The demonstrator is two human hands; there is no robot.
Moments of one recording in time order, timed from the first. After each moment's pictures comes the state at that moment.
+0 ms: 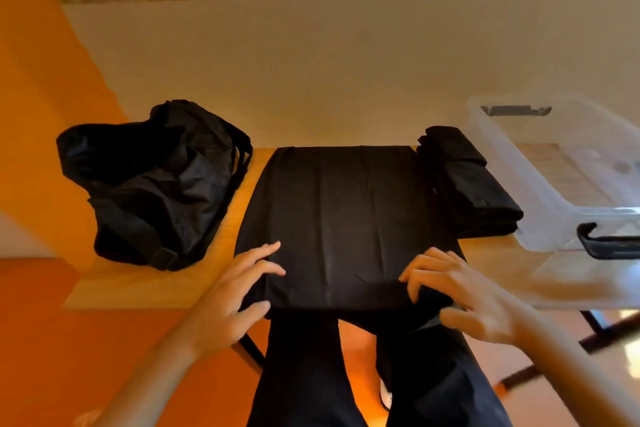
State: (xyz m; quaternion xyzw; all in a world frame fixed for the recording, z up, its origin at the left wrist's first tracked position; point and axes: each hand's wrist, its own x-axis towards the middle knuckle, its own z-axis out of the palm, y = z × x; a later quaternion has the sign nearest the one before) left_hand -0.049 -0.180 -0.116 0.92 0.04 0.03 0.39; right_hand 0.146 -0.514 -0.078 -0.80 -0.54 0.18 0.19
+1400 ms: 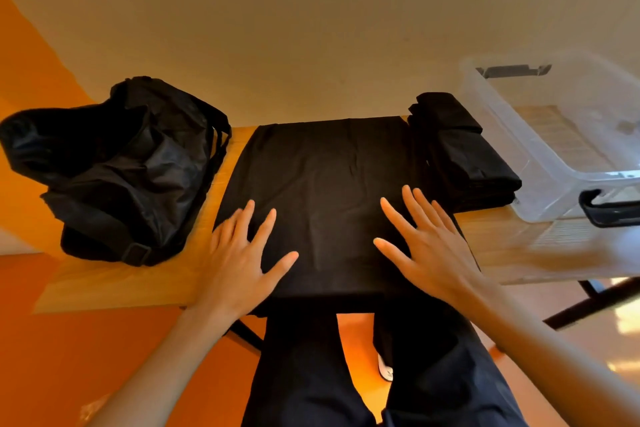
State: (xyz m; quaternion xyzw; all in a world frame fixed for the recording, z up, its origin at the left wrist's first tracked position) left_hand 0.009 -0.194 -0.146 0.98 0.17 0.02 0.06; right_hand 0.170 -0.469 -0.152 -0.94 -0.34 0.02 0.08
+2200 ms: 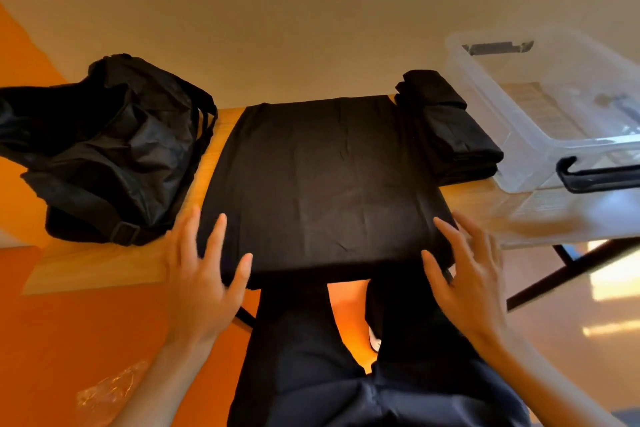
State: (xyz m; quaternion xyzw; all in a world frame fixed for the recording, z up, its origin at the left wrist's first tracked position) left_hand -0.050 -0.204 -0.181 0.93 0.21 0.28 0.08; right_hand 0.105 -0.540 -0.197 -0.91 -0.23 -0.19 0.30
